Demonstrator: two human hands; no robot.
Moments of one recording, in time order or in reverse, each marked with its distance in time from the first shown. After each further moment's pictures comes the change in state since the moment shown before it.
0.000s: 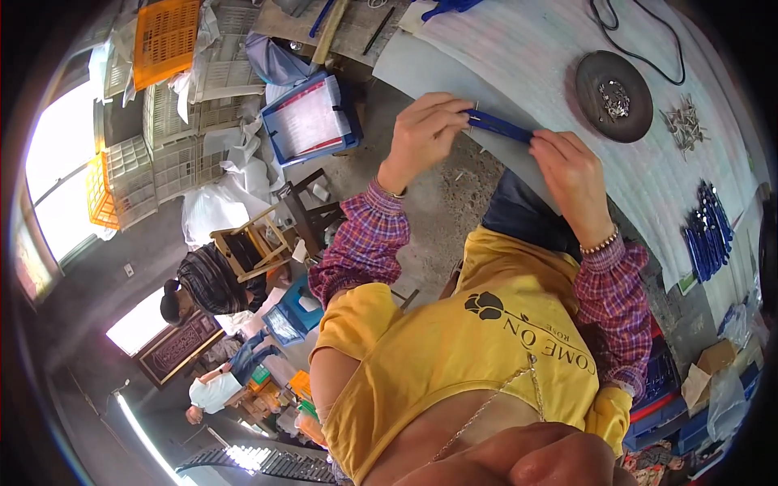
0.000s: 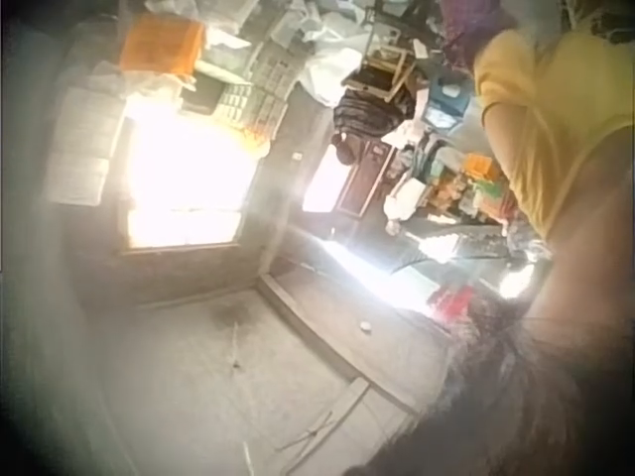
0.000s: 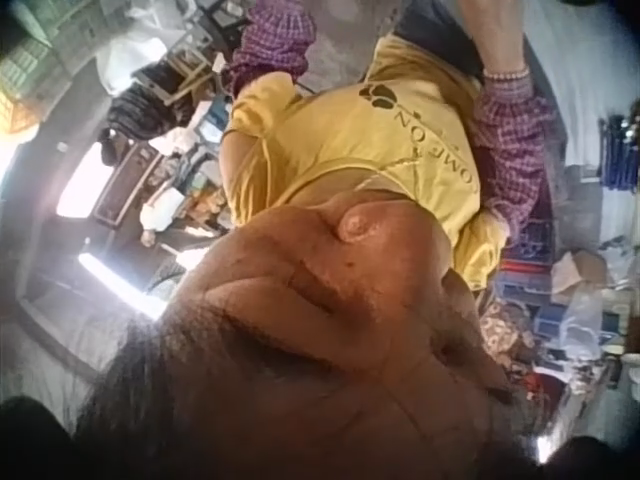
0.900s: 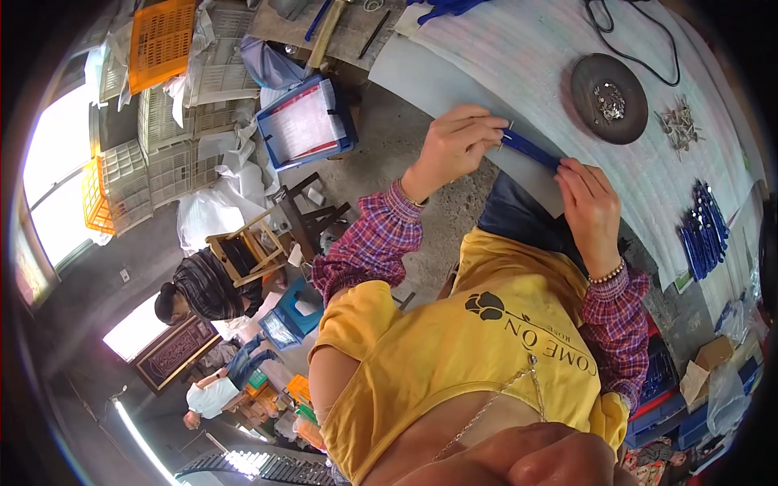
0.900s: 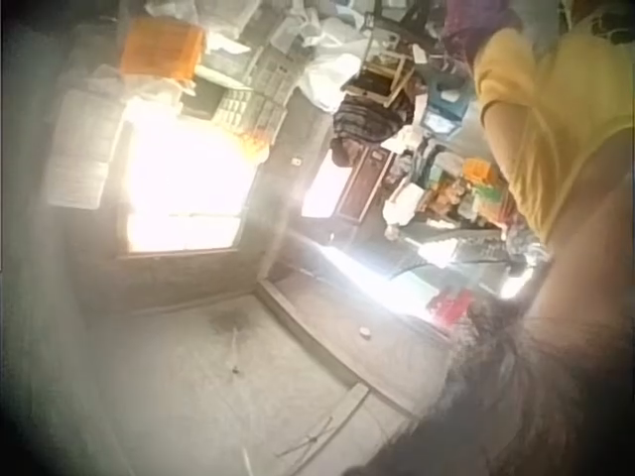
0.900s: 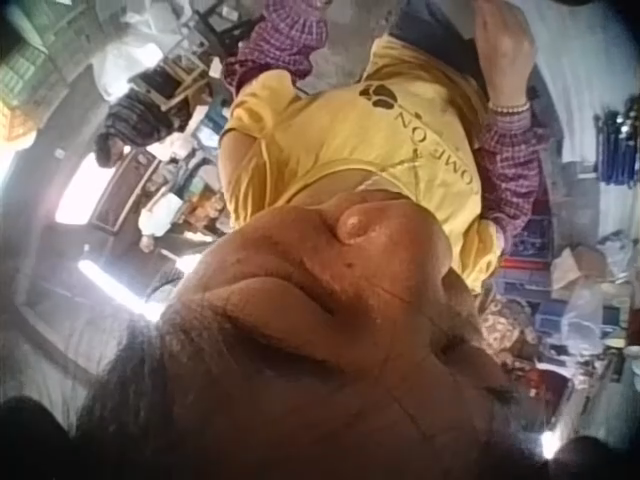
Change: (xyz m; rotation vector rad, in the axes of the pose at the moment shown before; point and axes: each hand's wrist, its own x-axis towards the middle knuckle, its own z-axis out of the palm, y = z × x) left_hand 0.006 0.021 0.027 -0.160 -0.043 -0.028; right_hand -0.033 -0.005 -0.015 -0.075 0.083 0.133
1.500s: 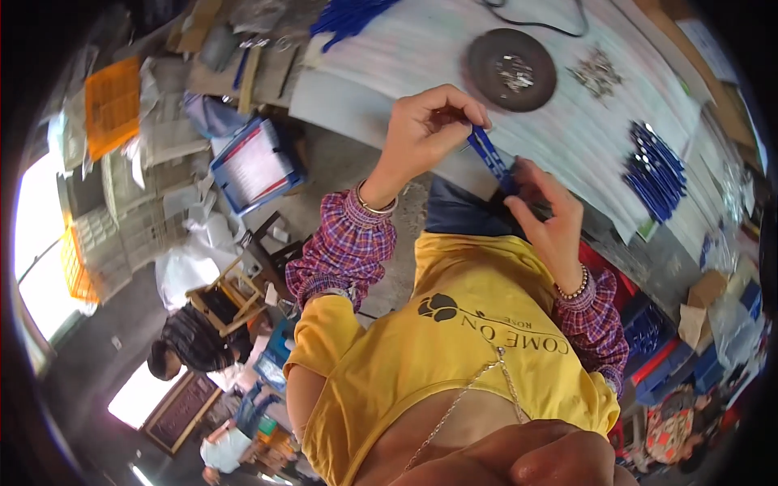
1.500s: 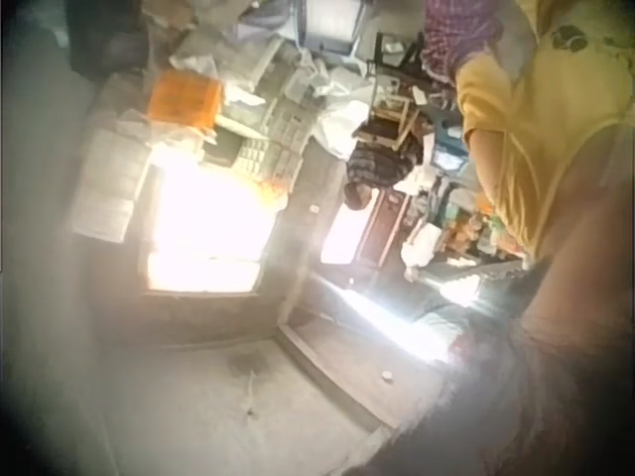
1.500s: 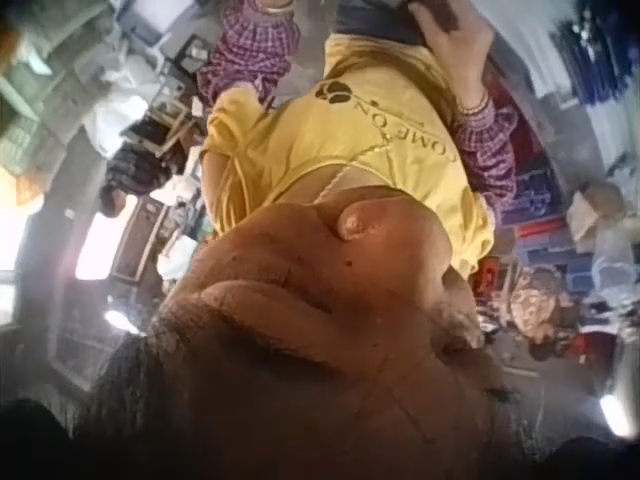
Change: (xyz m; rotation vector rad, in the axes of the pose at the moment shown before) left_hand 0.067 0.062 0.028 -0.909 -0.141 -0.428; right_hand -0.045 -0.014 -0.036 0.589 0.112 0.519
